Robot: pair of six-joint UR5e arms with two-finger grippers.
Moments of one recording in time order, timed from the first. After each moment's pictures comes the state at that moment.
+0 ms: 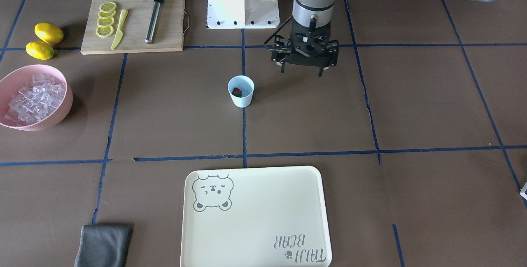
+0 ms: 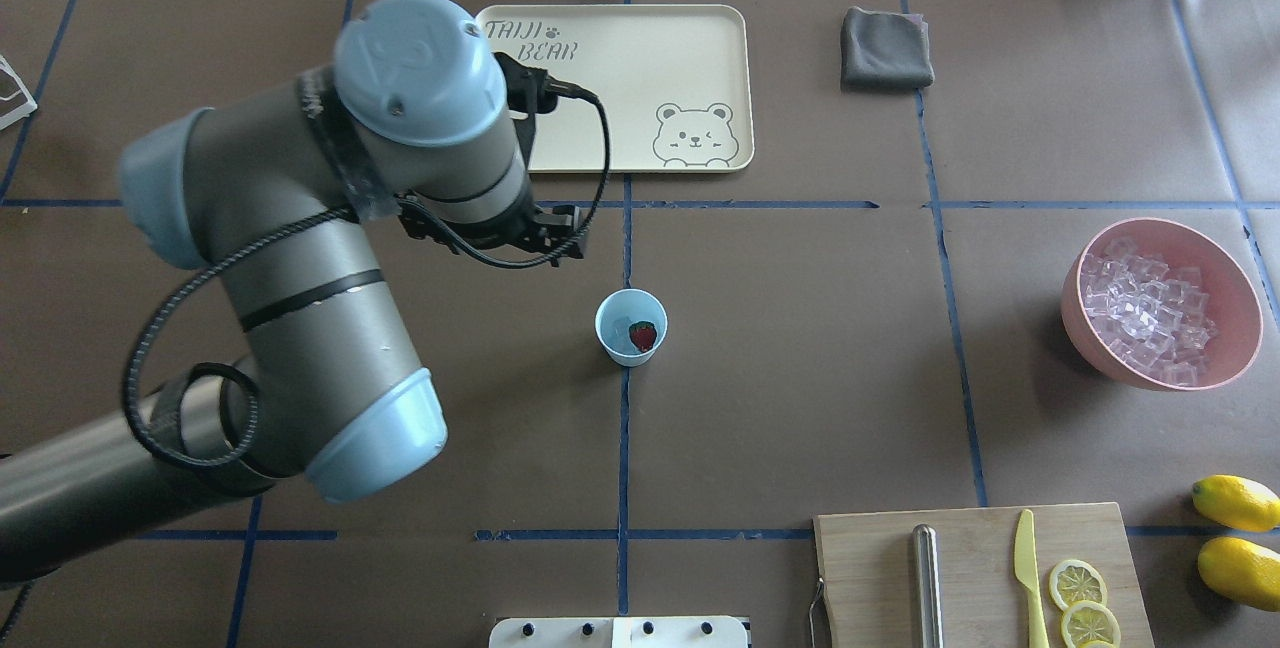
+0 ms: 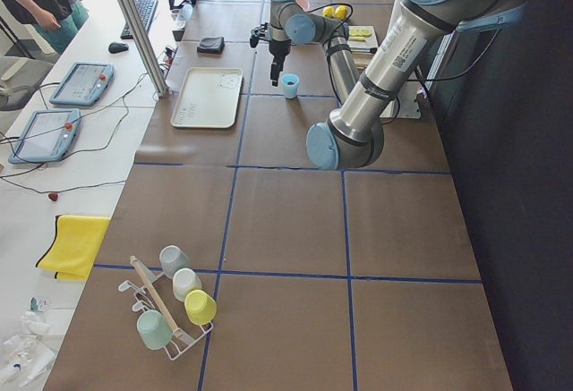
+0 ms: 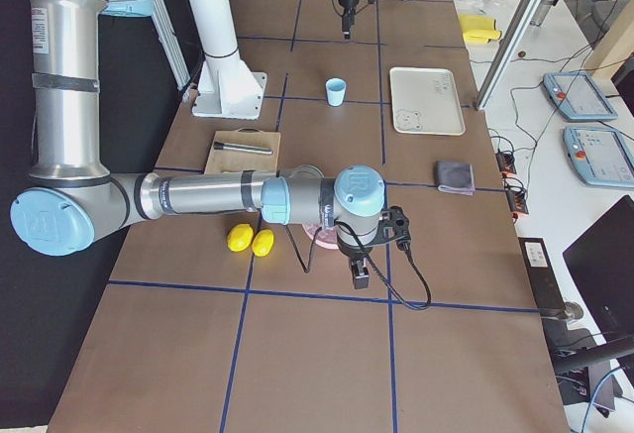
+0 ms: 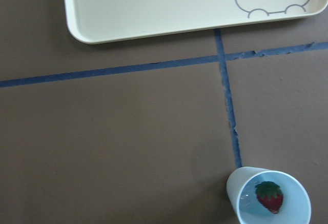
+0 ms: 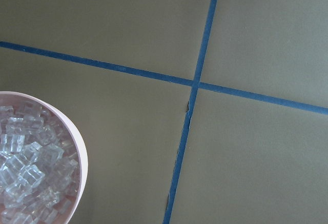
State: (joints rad) left arm -0.72 -2.24 -1.96 -1.22 -1.98 -0.85; right arm 1.61 -1.63 1.74 -1.64 2.38 -0.19
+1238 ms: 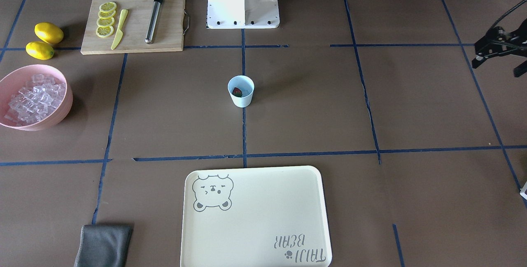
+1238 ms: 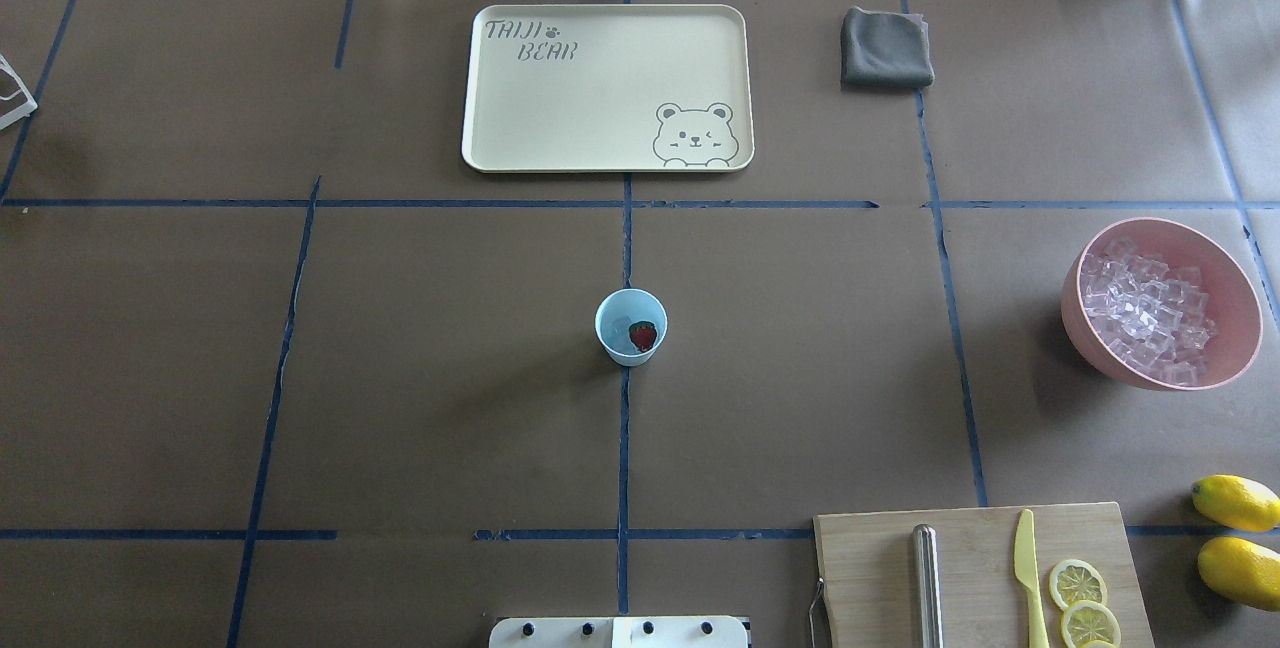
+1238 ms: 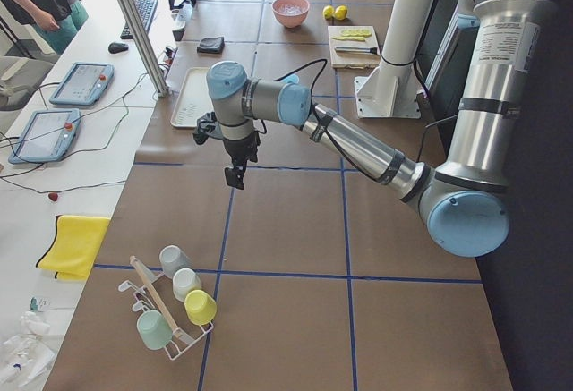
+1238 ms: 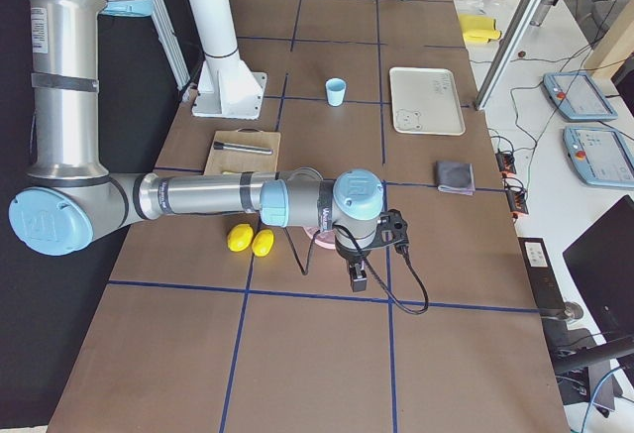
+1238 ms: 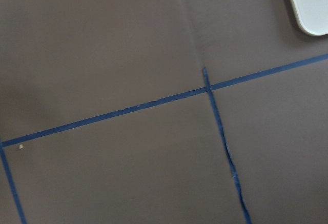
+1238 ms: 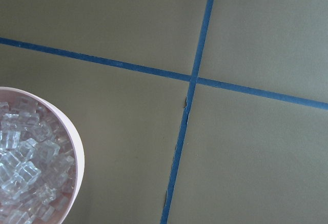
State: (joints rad) left arm -1.45 -1.67 -1.95 -1.19 -2.35 0.12; right arm 1.61 -1.63 1.74 -1.64 2.38 -0.20
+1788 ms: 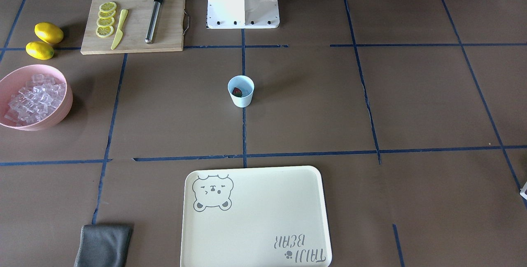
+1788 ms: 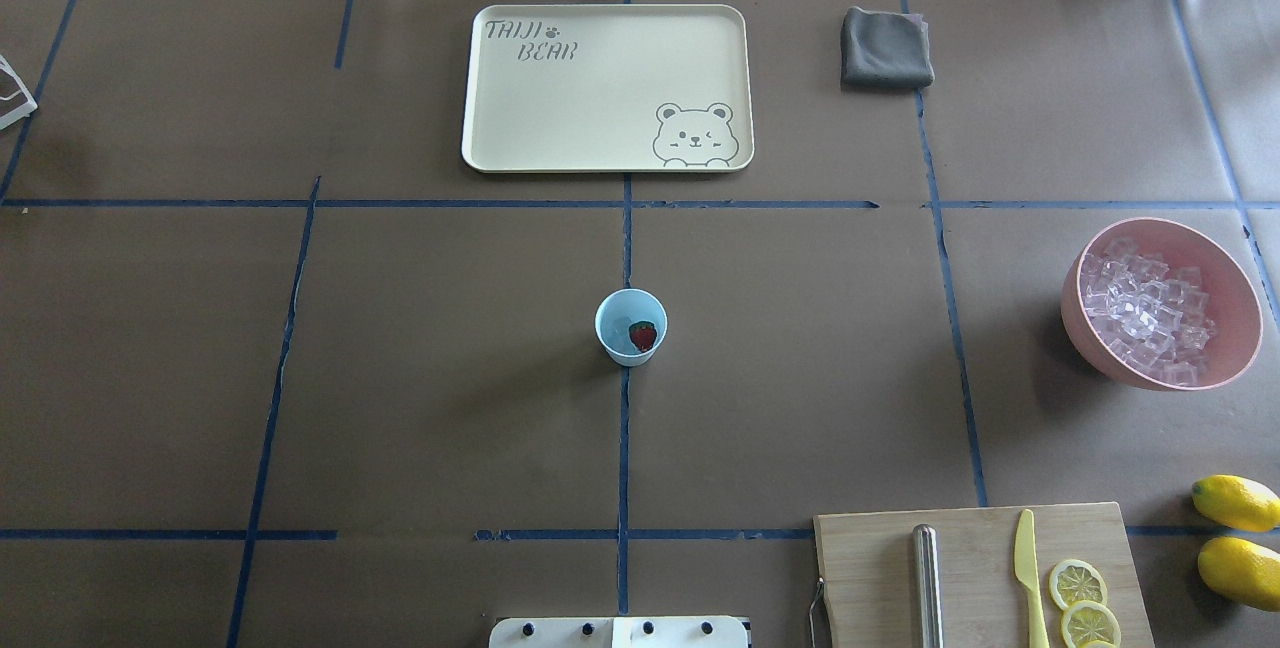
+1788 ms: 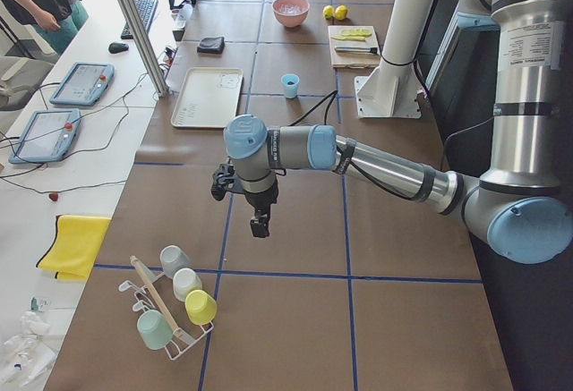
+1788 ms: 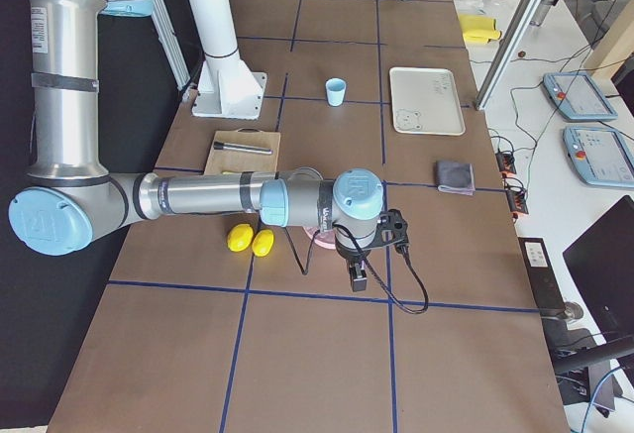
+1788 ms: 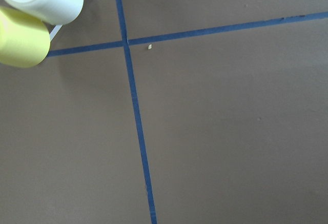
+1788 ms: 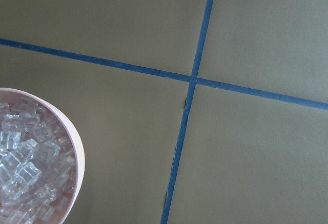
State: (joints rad) left arm -1.54 -1.52 -1.90 -1.20 -2.36 0.16; right arm 1.61 -1.63 1.74 -1.64 2.38 -0.20
